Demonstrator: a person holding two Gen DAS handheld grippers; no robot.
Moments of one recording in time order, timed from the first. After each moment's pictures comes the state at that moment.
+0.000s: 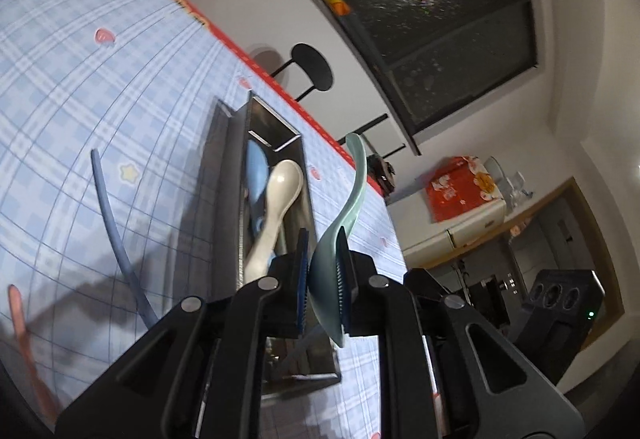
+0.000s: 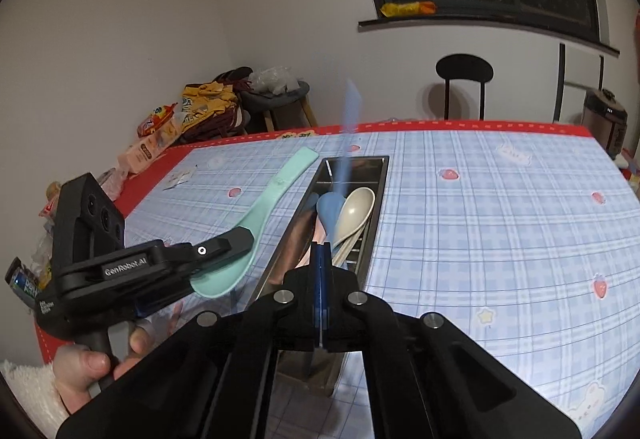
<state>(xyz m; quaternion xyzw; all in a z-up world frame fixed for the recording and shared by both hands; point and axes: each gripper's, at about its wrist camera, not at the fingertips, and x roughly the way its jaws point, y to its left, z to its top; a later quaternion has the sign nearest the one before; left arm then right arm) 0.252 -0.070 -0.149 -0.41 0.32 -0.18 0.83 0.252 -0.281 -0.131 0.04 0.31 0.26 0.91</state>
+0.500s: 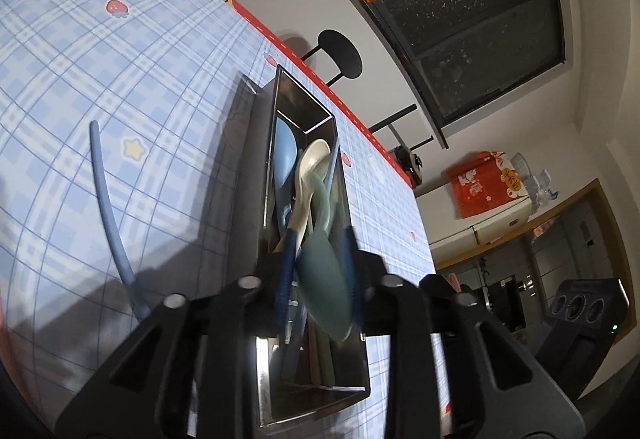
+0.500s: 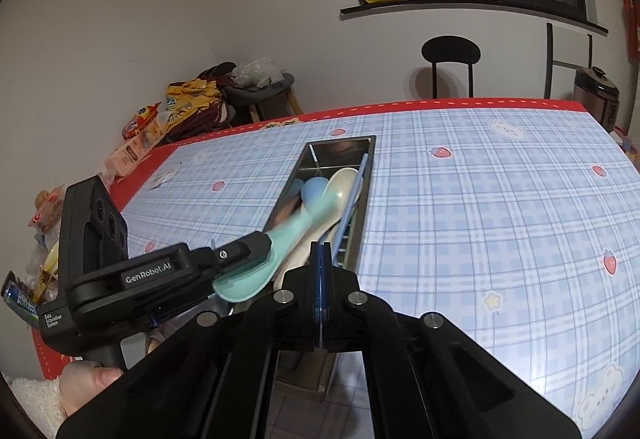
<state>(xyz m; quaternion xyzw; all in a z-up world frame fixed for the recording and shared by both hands) 0.269 -0.081 -0.170 -0.40 0.35 -0.15 0.83 0.254 -0.286 -0.148 0.06 0.33 0.23 0.91</state>
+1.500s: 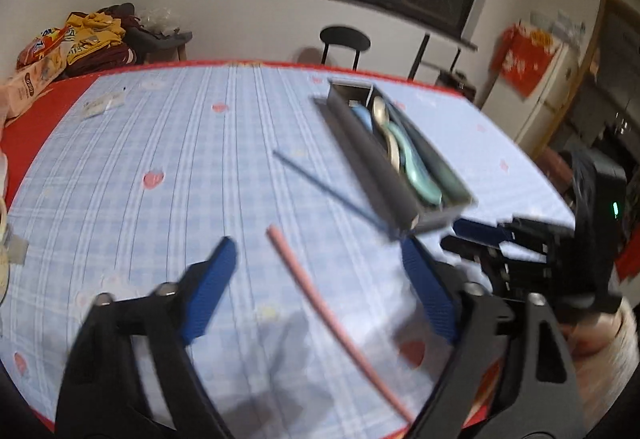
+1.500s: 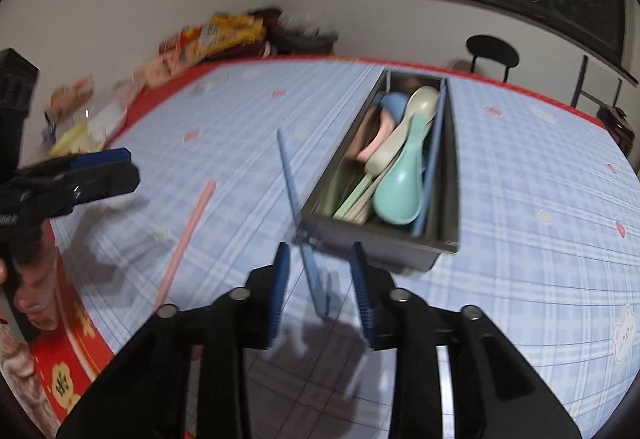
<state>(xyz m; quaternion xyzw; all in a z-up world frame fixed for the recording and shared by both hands) 0.117 -0.015 -0.122 -0.07 0.38 -0.10 0.92 0.163 -0.213 -0.200 -0.07 0.36 0.27 0.89</state>
